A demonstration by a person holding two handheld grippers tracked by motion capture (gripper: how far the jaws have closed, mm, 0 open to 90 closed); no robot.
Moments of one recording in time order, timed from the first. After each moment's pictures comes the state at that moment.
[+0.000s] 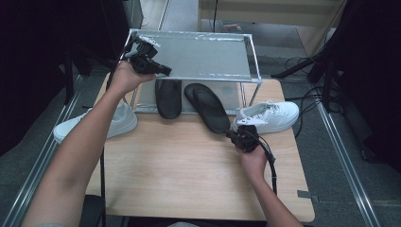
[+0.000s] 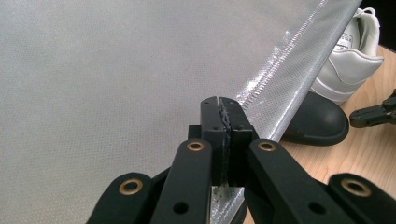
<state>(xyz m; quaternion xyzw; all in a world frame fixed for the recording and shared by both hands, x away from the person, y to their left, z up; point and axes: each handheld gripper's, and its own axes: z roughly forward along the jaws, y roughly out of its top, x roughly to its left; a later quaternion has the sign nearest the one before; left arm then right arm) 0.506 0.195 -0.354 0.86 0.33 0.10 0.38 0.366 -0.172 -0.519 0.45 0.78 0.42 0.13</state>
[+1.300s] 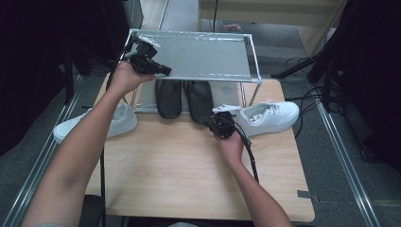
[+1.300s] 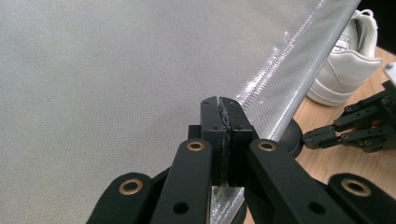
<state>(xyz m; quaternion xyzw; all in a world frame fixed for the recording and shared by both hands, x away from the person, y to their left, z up) 0.506 0.196 -0.354 0.86 0.33 0.10 0.39 0.411 -0.099 -0.519 0.42 0.79 0.42 0.11</state>
